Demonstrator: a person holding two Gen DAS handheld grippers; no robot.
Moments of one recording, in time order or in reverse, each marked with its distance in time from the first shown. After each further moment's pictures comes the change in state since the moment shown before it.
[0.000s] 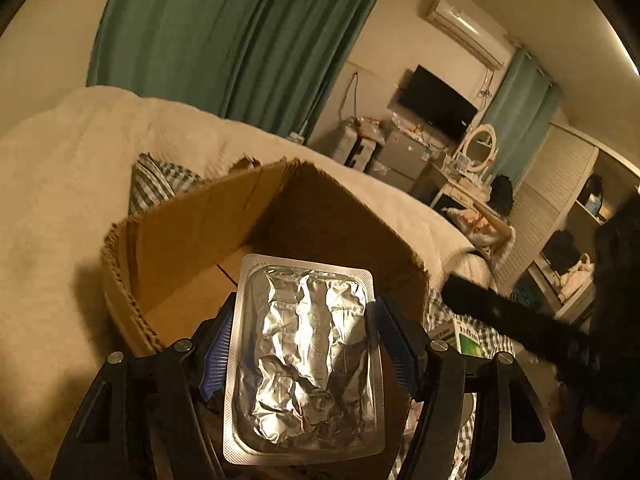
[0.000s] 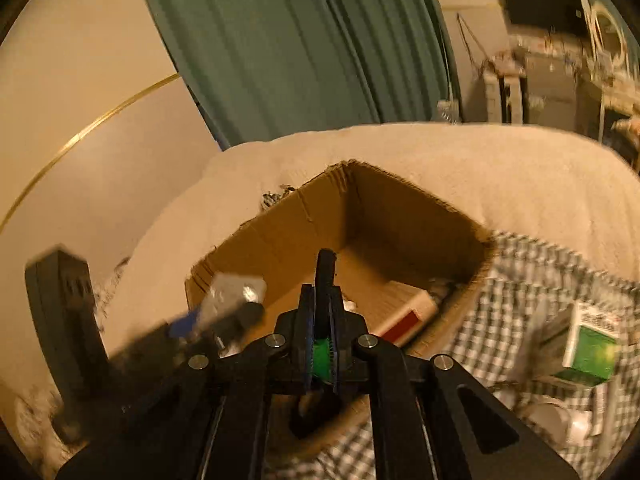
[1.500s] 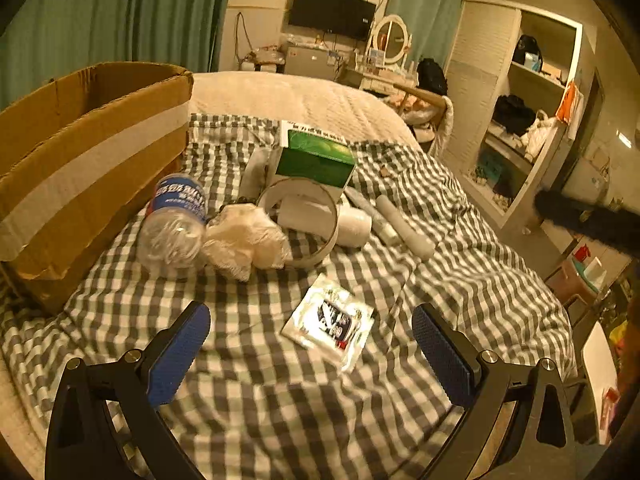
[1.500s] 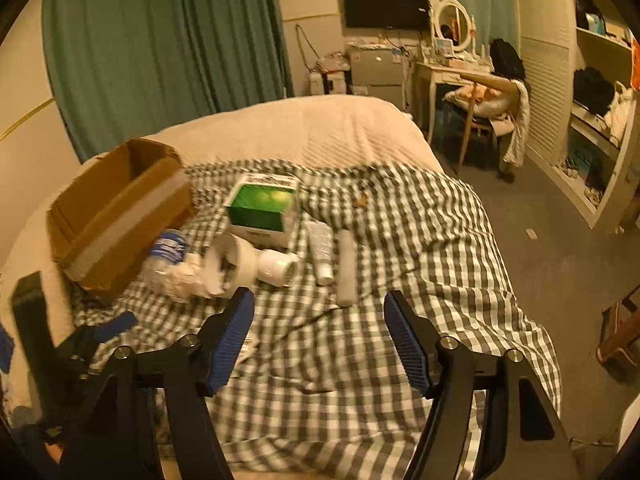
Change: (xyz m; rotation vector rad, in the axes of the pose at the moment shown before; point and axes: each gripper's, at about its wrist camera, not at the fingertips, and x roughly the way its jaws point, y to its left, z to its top) left arm 0.015 -0.198 -0.221 0.357 0.184 -0.094; right arm -0.233 -0.177 -0.185 0.154 -0.074 -0.521
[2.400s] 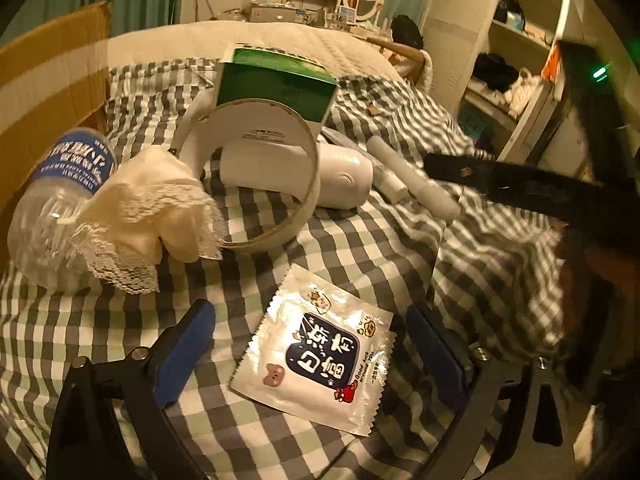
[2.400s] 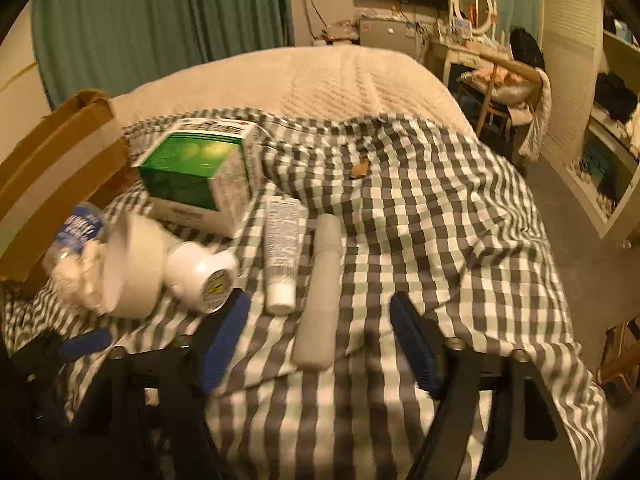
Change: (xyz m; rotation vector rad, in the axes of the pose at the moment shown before) left arm 0.096 -0.001 -0.007 0.070 0.152 -0.093; right arm 0.158 -0.022 0.009 -0.056 0.103 -0.017
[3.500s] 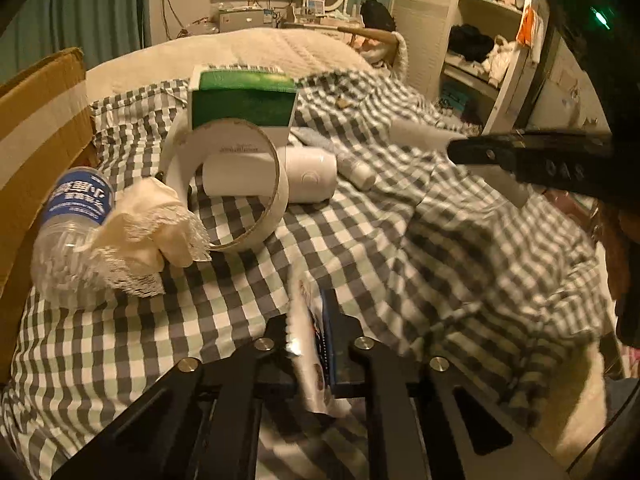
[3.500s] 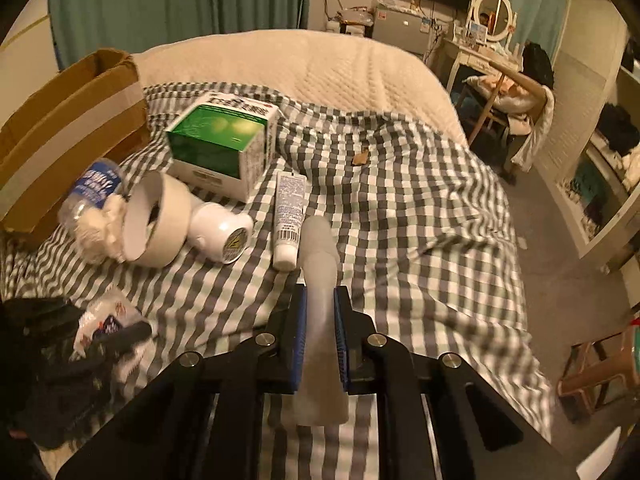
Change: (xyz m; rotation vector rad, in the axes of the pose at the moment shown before) left arm -0.020 -0.022 0.000 0.145 0.018 0.013; right arm -0.056 0.022 -0.008 -0.149 0.079 -0.071
